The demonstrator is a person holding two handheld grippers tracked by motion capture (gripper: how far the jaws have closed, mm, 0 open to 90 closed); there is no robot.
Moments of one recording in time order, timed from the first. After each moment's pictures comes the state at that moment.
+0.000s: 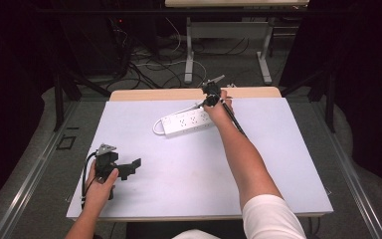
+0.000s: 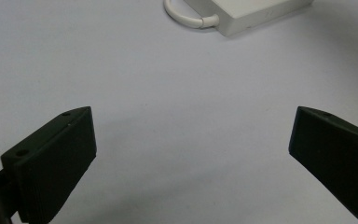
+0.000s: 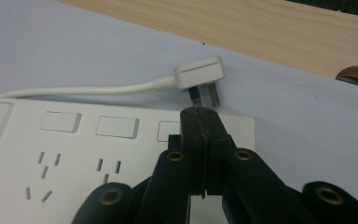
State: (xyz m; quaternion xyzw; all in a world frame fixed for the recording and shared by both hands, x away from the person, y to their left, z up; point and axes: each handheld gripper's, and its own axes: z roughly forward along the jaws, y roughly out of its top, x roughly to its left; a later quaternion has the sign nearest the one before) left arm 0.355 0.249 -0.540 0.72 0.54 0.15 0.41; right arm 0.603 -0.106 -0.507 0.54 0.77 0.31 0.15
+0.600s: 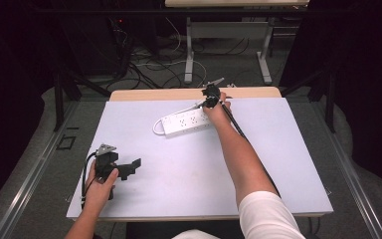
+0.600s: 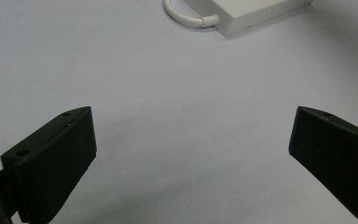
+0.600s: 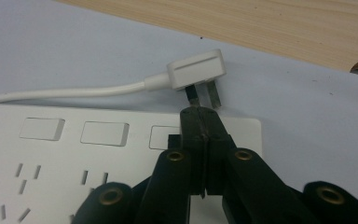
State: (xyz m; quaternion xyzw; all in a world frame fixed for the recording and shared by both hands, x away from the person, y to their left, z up) left arm 0.355 0.249 -0.541 0.72 0.54 0.15 0.42; right arm 0.611 -0.105 -0.524 0.55 0.76 0.32 0.14
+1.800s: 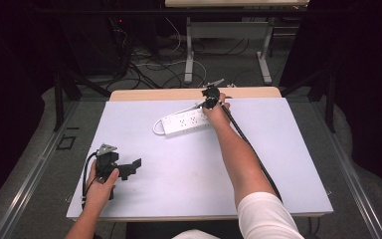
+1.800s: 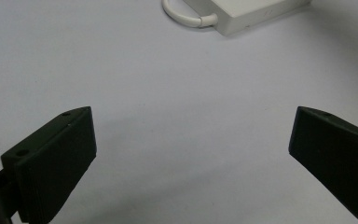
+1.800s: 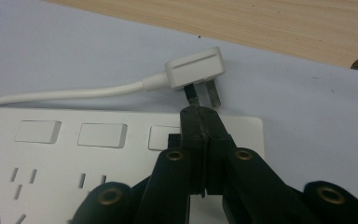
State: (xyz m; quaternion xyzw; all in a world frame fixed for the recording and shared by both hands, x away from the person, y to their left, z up) left arm 0.355 0.248 -0.540 0.72 0.53 0.15 0.41; right arm 0.609 -0.104 -0.526 0.56 0.76 0.31 0.14
